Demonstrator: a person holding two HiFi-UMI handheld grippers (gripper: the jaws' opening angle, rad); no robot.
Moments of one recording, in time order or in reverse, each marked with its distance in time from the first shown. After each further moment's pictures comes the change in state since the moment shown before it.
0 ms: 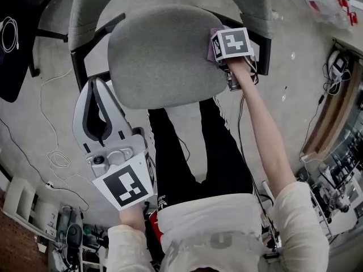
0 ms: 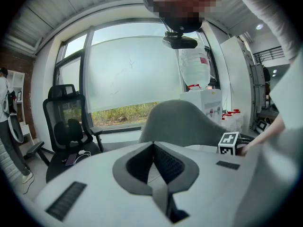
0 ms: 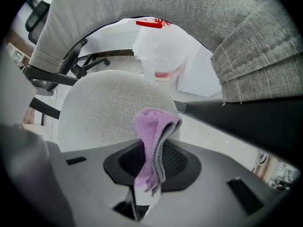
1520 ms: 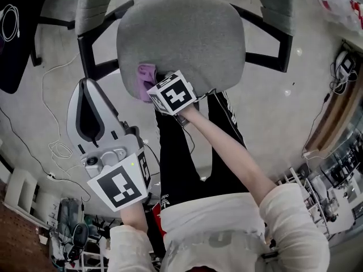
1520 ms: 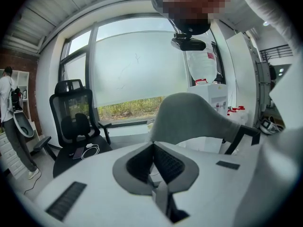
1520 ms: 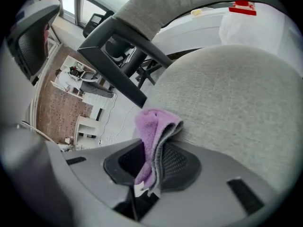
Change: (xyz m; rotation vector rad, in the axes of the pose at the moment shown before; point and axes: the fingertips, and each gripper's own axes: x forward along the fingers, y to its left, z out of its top) left arm -0.008 0.052 -0.032 -0.021 0.062 0.048; right arm 0.006 0.328 -0.061 -0.212 -0.141 0.636
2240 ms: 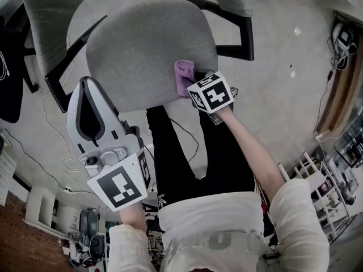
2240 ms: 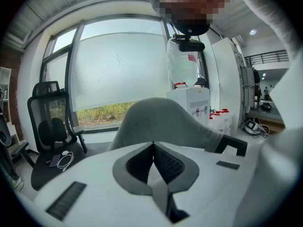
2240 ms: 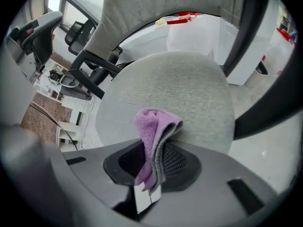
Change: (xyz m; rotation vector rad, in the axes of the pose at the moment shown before) left arm 0.029 -0.121 0.036 0.048 -0.038 -0.174; right arm -0.134 -0.162 -0.087 0.129 -0.019 -0.222
